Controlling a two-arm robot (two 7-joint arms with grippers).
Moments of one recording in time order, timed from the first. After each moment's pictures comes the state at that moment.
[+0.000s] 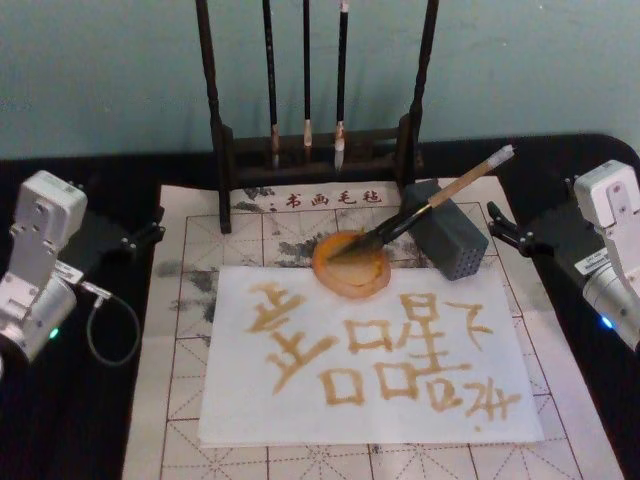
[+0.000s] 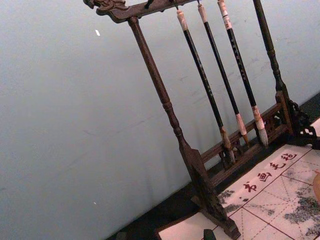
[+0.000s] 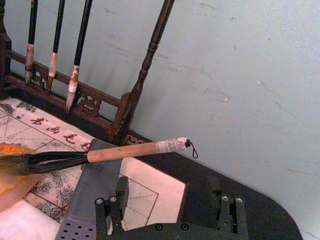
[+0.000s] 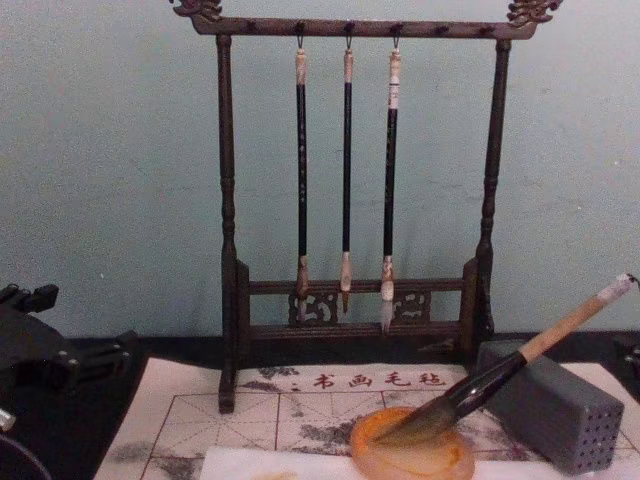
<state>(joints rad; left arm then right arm) -0.20 0.60 0.45 -1.41 -0.25 -0.12 0.03 0.20 0.60 -0.45 -1.41 0.25 -0.12 -0.03</state>
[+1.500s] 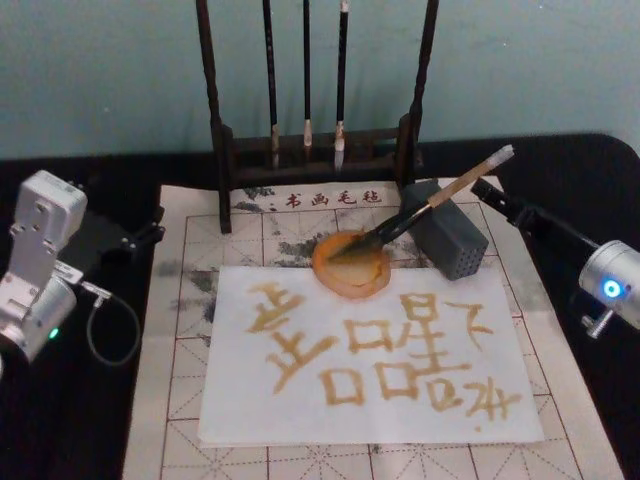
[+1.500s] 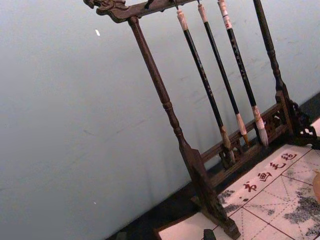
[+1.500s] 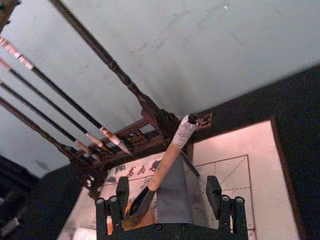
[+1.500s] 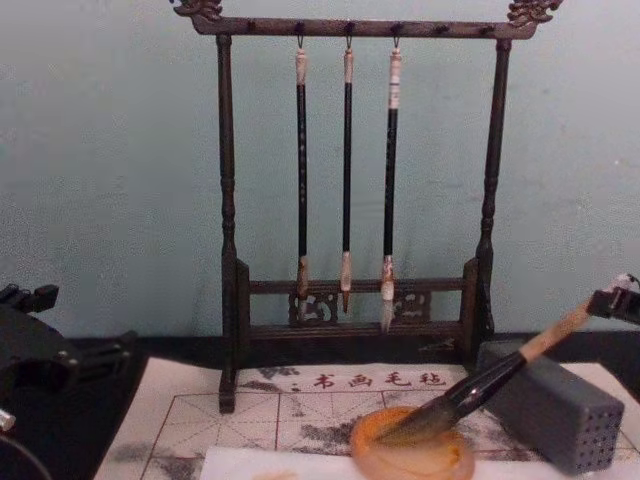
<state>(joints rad) -0.20 0.60 0.45 -1.41 -0.25 -0.12 0.03 0.19 0.41 -0.16 -1.42 1.00 0.35 0.23</state>
